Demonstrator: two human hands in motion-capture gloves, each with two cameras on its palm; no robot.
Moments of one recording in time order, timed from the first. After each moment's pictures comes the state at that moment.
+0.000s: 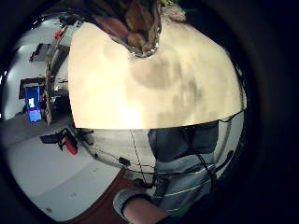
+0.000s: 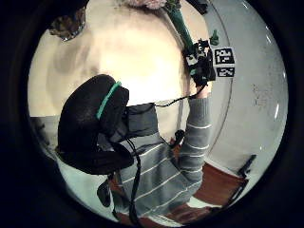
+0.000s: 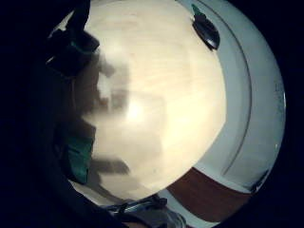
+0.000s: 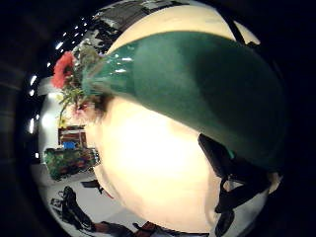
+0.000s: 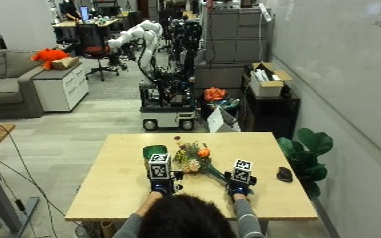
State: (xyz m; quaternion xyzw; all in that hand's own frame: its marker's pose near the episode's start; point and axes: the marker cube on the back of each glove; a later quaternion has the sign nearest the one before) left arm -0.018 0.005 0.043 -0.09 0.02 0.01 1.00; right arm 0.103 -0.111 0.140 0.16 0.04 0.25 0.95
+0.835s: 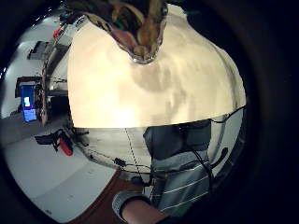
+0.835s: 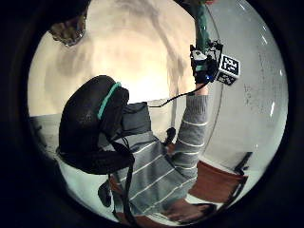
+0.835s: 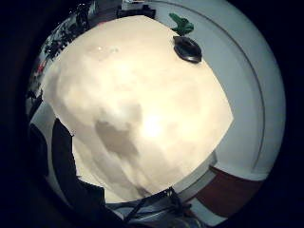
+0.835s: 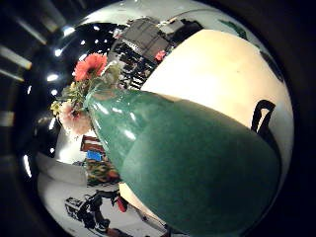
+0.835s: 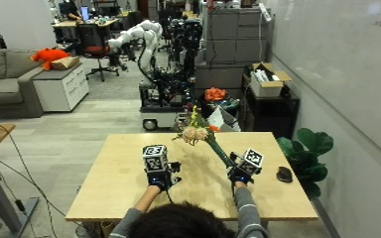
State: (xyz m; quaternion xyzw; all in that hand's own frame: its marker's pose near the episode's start) left arm -0.017 0.017 -0.016 -0.04 0.07 0.04 1.00; right arm 0.096 -0.111 0.041 0.35 -0.12 0.26 0.89
